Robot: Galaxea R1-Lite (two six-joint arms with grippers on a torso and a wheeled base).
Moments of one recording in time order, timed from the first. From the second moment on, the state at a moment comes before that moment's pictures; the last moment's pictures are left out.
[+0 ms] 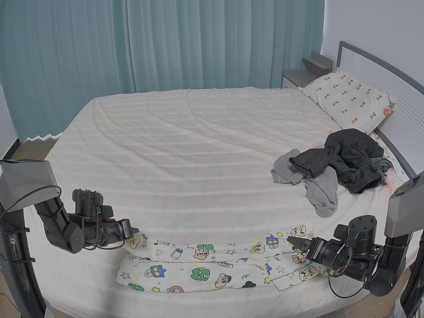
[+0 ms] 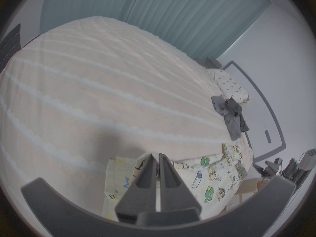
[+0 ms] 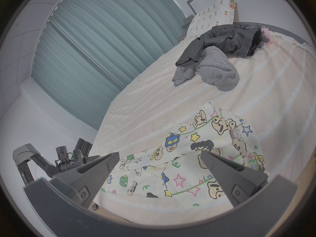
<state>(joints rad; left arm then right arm) -0.05 2.20 -0.59 -0.86 -0.37 -0.39 0.47 2.11 -0.05 -1.55 -0.03 0.76</state>
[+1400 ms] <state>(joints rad) -0.03 2.34 -0.35 -1.55 -0.38 -0.36 0.47 2.12 -0.05 -1.55 -0.03 0.77</state>
